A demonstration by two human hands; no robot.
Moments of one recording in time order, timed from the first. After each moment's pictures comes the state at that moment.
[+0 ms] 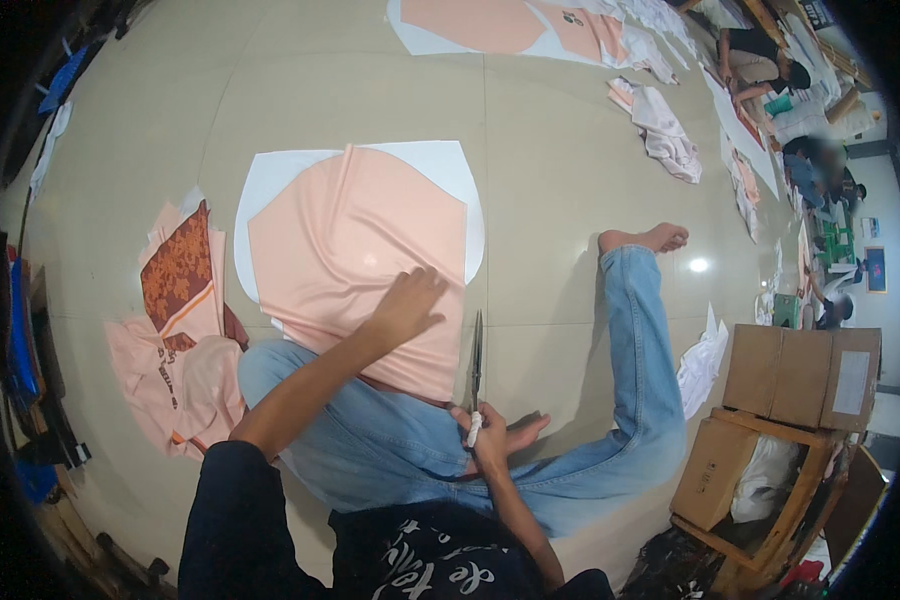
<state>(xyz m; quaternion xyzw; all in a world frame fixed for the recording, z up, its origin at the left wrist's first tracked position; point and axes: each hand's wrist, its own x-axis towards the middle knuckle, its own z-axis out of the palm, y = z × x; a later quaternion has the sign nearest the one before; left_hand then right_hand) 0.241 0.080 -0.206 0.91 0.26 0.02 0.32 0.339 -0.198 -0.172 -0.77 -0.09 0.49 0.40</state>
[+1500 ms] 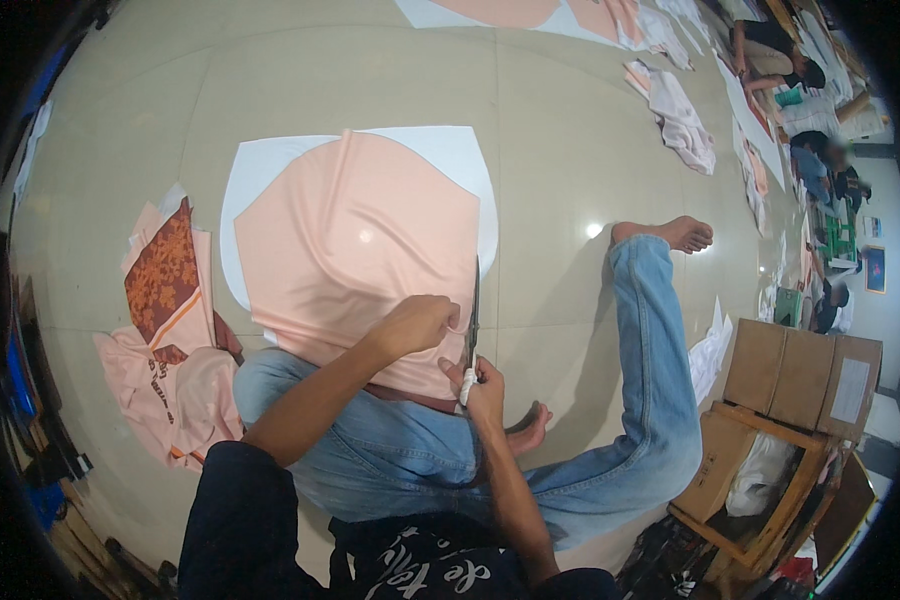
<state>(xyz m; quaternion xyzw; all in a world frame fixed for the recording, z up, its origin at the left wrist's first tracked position) 0.244 0.074 -0.242 0.84 0.24 0.05 0.49 0.339 -0.095 -0.187 -0.80 -0.10 0.46 0.37</state>
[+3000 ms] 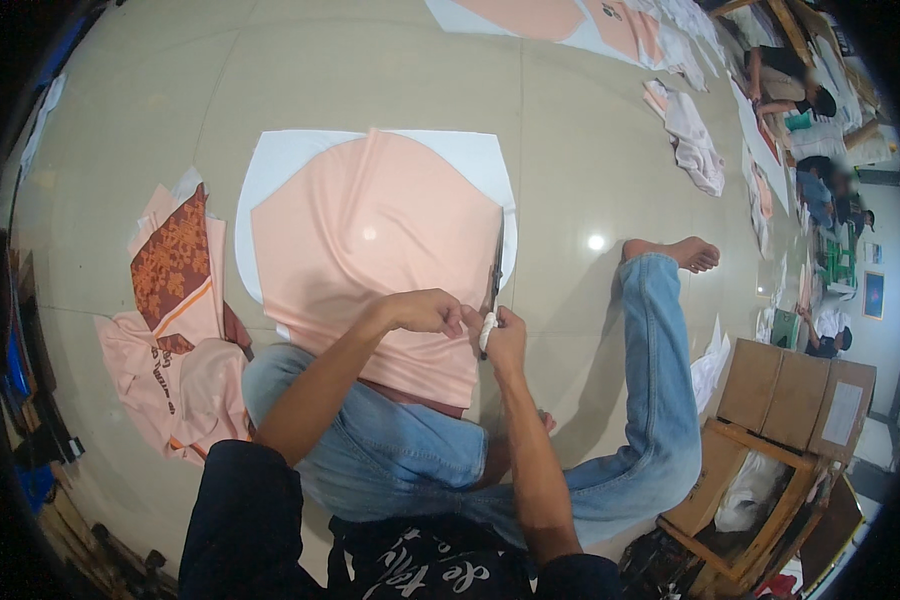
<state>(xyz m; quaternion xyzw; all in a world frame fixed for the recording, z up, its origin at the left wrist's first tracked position) 0.236 0.117 -0.253 0.63 0.19 -0.09 0.75 0.388 -0.017 -0.214 -0.83 -0.22 0.40 0.33</state>
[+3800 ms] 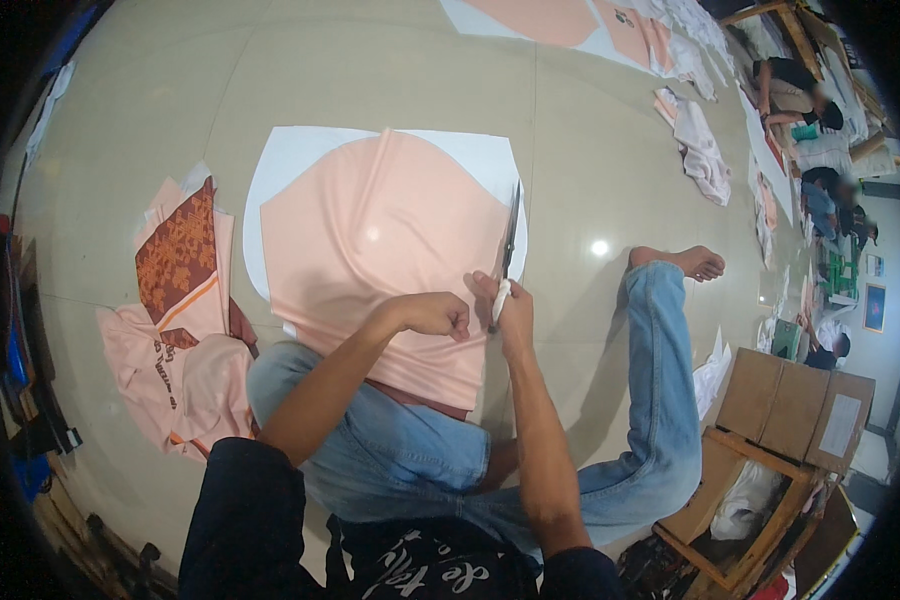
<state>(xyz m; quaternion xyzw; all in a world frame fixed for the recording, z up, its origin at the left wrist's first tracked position) 0.238 0.116 -0.266 0.64 0.17 -0.09 0.74 0.381 0.047 -0.180 -0.80 -0.14 0.45 0.37</state>
